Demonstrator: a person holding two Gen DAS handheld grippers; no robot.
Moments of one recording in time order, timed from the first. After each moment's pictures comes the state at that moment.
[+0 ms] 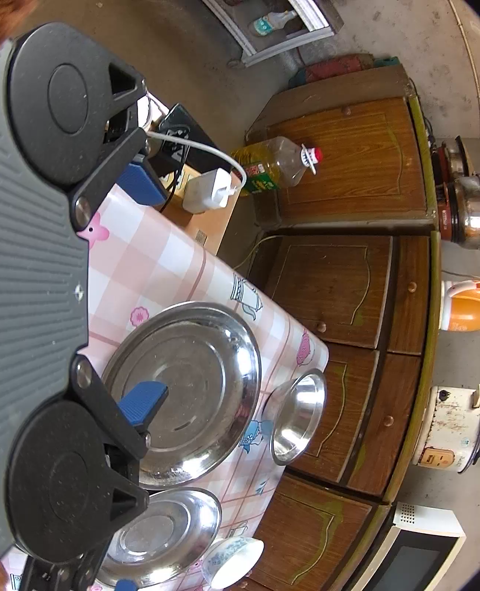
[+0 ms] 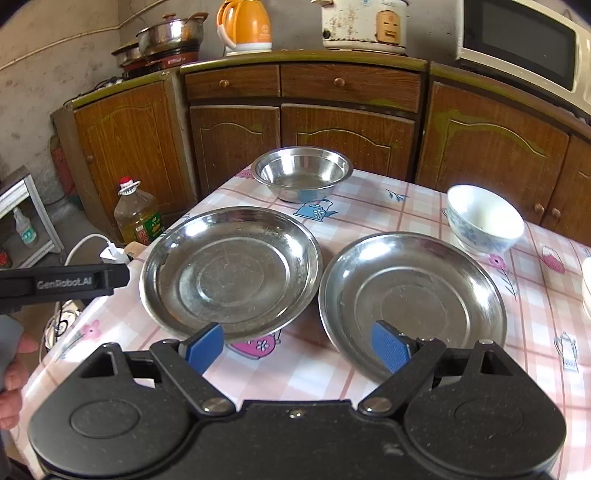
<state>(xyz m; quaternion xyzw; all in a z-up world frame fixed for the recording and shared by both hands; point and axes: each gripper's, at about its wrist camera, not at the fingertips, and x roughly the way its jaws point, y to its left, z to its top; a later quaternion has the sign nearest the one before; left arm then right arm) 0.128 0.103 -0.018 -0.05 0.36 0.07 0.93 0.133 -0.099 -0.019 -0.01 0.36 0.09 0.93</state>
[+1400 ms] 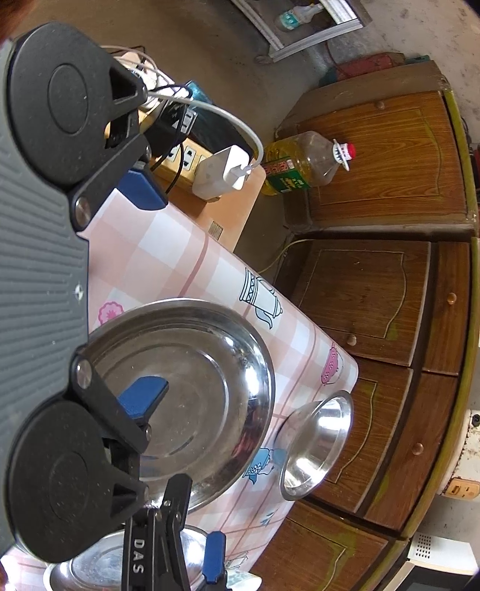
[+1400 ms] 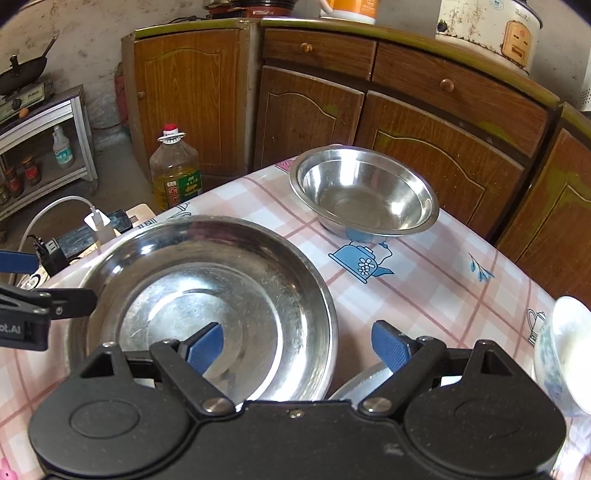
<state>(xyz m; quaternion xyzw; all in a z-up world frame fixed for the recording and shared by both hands) 0.186 0.107 -0.046 -0.07 0.41 0.09 0.91 0.288 -0.082 -0.060 -0.13 0.37 0.22 0.90</state>
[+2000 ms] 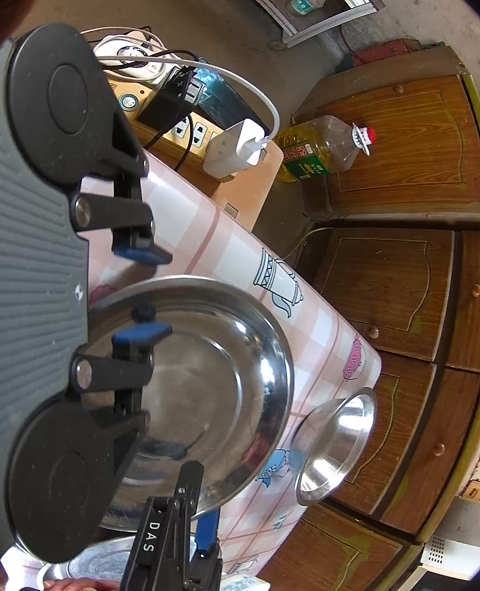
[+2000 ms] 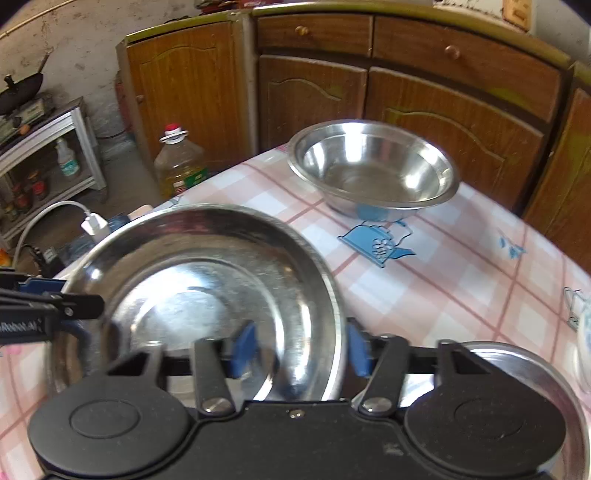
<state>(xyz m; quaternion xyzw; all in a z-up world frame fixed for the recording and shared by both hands) 0.205 0.106 -0.062 -0.08 0.44 0.07 0.89 0.302 -0.087 -0.084 -0.09 0.38 0.23 0.89</state>
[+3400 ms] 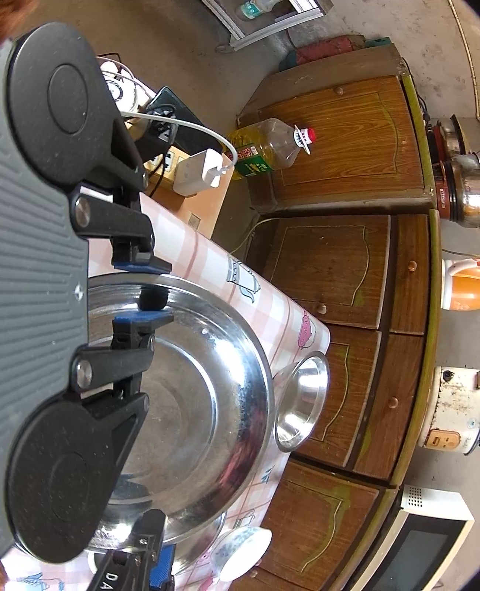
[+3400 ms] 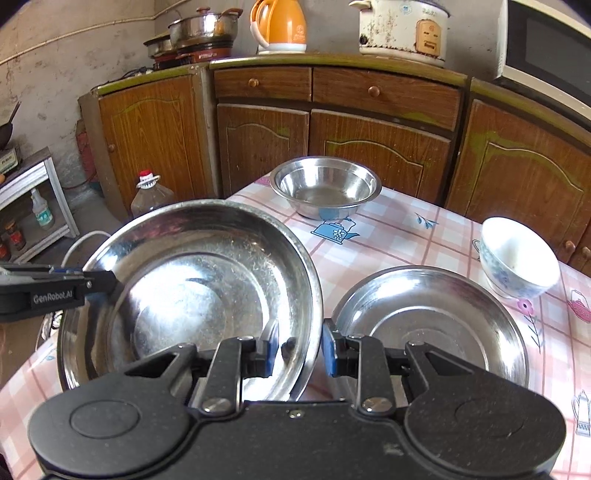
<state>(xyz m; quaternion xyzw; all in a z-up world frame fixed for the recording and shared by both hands) 0.134 0.098 -0.022 -0.04 0.36 0.04 0.93 0.162 -0.103 -0.022 -0.03 0.34 0.14 0.93</state>
